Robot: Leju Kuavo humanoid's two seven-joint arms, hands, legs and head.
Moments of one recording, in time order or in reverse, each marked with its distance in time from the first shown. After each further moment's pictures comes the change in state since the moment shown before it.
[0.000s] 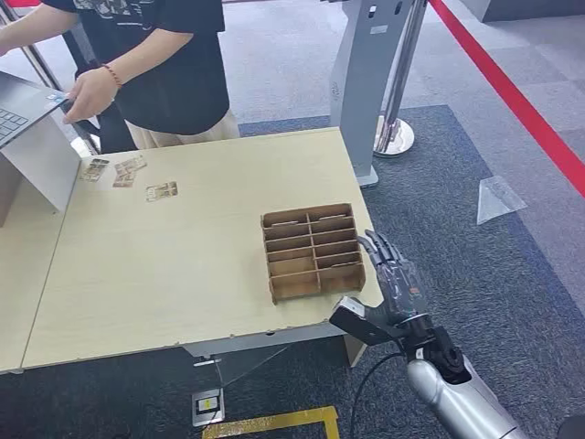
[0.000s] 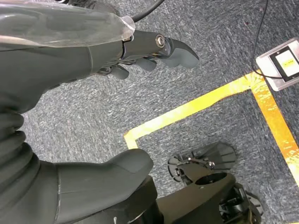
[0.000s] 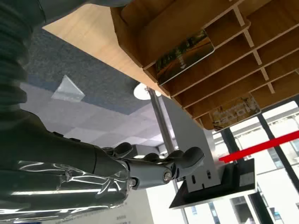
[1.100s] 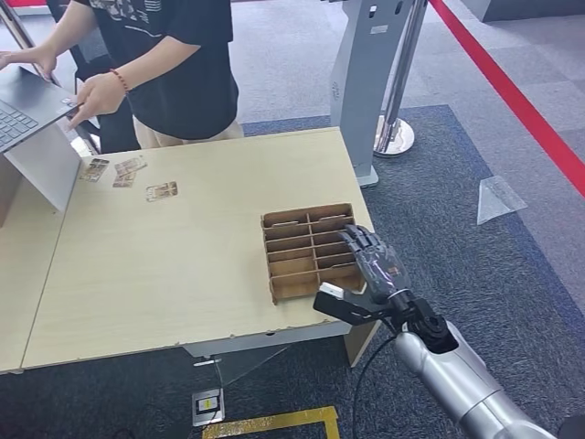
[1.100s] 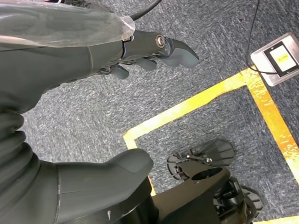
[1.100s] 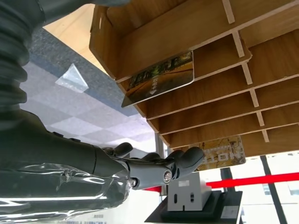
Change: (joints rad) left arm -0.015 -0.001 0.000 0.000 -0.029 -0.027 0.019; right arm -0.154 0.020 0.042 0.138 0.071 0.173 0.013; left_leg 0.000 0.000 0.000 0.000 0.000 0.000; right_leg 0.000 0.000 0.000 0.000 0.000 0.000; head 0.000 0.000
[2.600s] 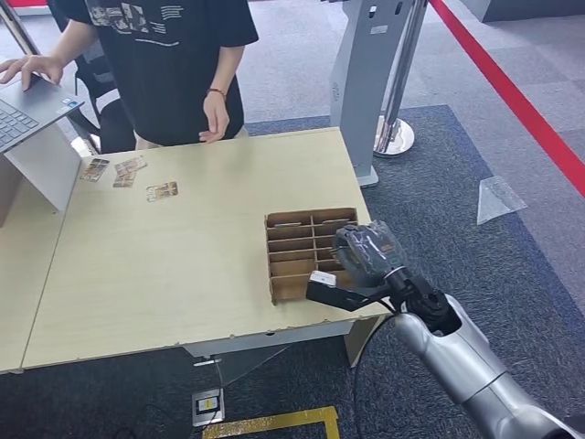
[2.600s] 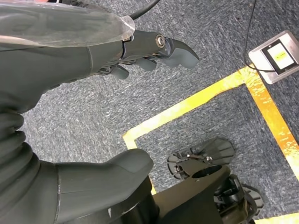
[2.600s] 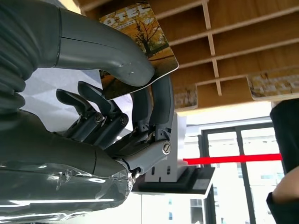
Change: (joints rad) left arm -0.001 0.000 0.000 0.000 -0.016 -0.012 0.000; right arm -0.072 -0.028 0.017 -0.133 0.064 0.143 0.006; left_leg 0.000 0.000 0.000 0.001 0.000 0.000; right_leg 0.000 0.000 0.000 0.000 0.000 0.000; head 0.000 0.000
